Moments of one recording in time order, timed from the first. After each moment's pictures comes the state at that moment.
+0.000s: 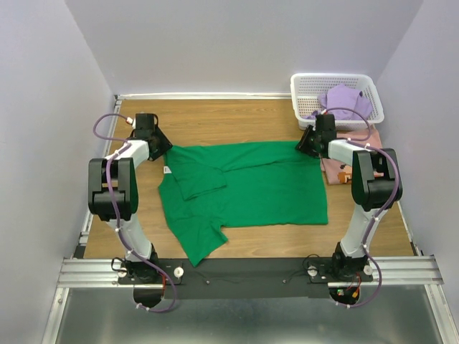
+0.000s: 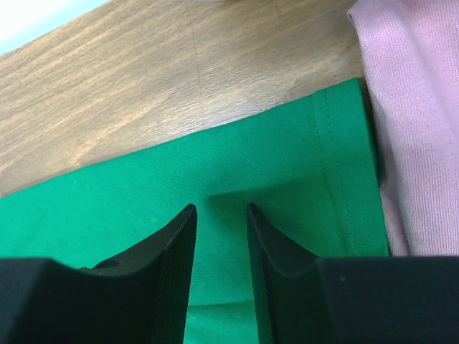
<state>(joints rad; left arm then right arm) 0.03 1.81 1.15 -0.17 0.00 -0.63 0.09 1.94 1.16 -0.03 -0.06 0.49</state>
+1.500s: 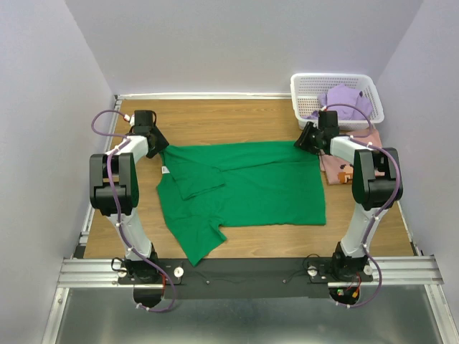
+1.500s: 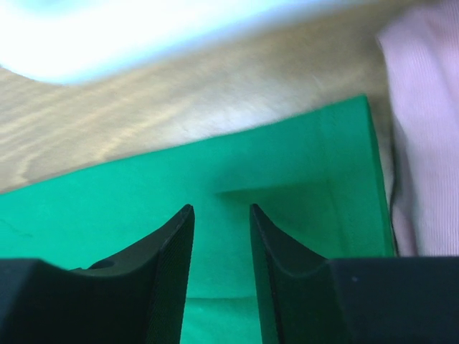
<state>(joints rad) 0.05 1.90 1.23 -0.22 -0.07 -0.58 0.07 1.94 1.19 -0.06 -0.14 0.47</state>
